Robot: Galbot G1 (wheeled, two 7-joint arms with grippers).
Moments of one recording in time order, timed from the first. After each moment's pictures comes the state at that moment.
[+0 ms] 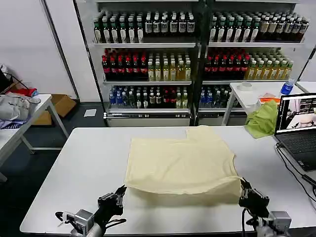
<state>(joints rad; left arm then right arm) 1.57 -1.02 -0.34 -2.31 -0.40 0.52 -0.16 -1.59 1.05 0.63 2.27 0.51 -0.44 0.30</state>
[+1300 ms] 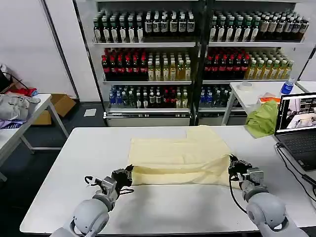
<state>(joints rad) 1.10 -1.00 -0.09 -1.89 -0.35 0.49 -0.15 -1.19 0.98 0.38 1.92 0.47 -0.52 0.27</state>
